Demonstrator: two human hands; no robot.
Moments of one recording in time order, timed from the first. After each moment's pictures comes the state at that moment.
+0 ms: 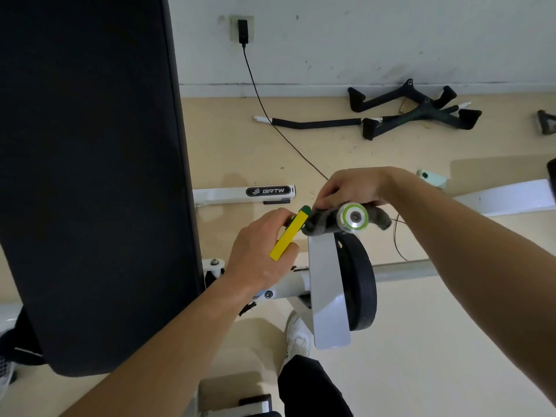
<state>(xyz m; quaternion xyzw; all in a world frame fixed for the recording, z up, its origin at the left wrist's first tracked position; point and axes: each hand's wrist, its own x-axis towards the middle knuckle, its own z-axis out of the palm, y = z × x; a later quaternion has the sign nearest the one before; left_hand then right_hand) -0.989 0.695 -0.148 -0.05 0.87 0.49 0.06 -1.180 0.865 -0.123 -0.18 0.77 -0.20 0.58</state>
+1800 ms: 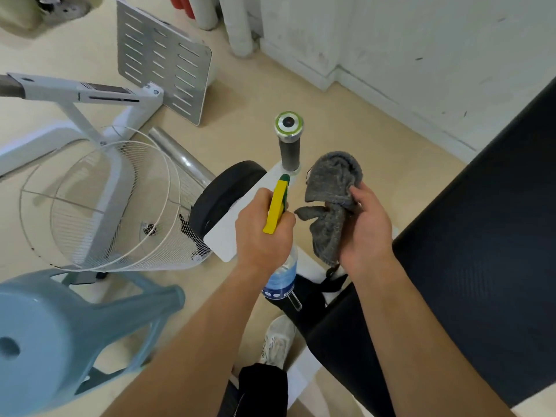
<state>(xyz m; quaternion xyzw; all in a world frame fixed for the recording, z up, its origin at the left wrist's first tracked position) -0.698 0.216 -0.160 -0.54 0.68 0.41 -0.28 -0.834 0.273 -0.147 0.13 0.45 -0.71 0.53</state>
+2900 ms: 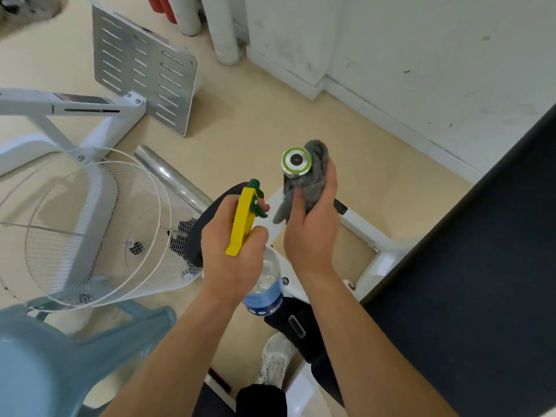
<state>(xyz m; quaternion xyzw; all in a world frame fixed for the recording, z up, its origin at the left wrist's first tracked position) -0.672 0.165 -0.115 -0.50 0.65 0.47 -0.31 -0.785 0.192 -0.160 -0.28 0.80 -0.50 0.19</state>
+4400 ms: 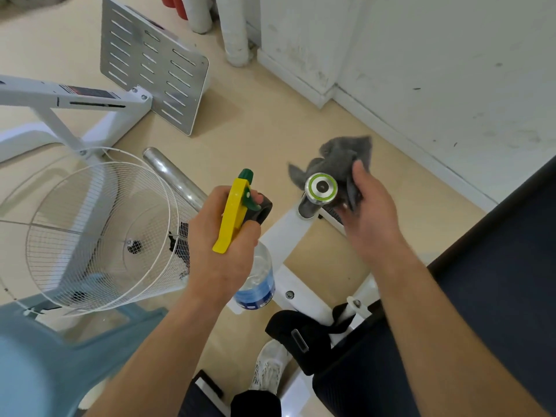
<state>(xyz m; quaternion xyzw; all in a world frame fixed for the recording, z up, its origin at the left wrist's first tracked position) -0.658 0.120 -0.084 -0.52 0.63 0.48 -0.33 -0.861 0.160 -0.117 -0.05 0.53 -0.67 0.52</state>
